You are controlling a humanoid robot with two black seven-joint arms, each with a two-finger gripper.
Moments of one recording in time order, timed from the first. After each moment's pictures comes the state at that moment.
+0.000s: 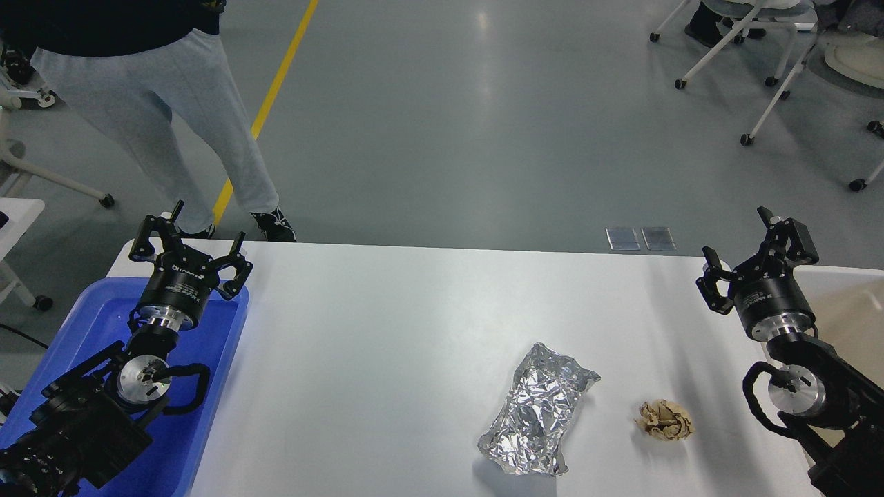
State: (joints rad) left arm -0.58 0.34 -0.74 -0.46 -0.16 -0.63 -0.52; right arm 0.43 -0.42 0.97 0.84 -0.21 0.06 0.48
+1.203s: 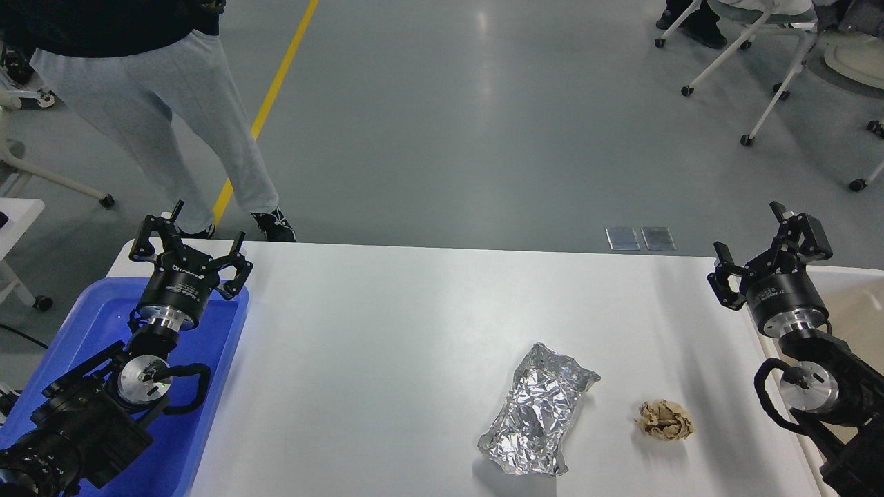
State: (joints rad) left arm -0.58 0.34 -0.74 -0.46 -0.16 -0.63 -0.53; right arm 0.43 -0.44 0.97 0.83 -0.20 0.07 0.48
